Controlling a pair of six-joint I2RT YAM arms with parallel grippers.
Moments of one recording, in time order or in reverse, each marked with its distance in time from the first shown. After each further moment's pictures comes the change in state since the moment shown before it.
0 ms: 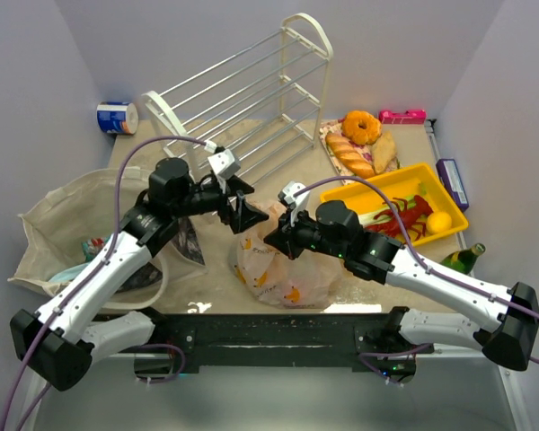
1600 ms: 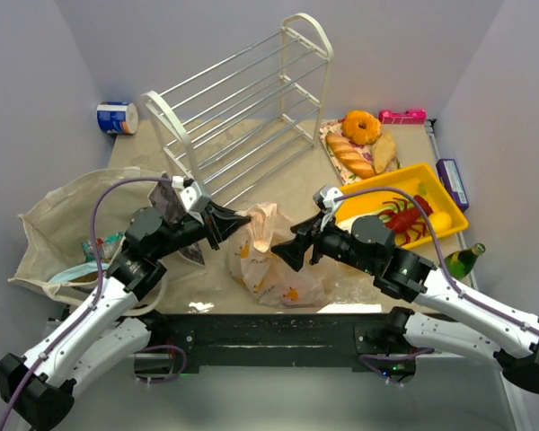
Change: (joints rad) left arm -0.032 -0.309 -0.373 0.346 -0.118 -0.166; right arm 0.000 -0.253 -0.122 0.034 0.065 0.149
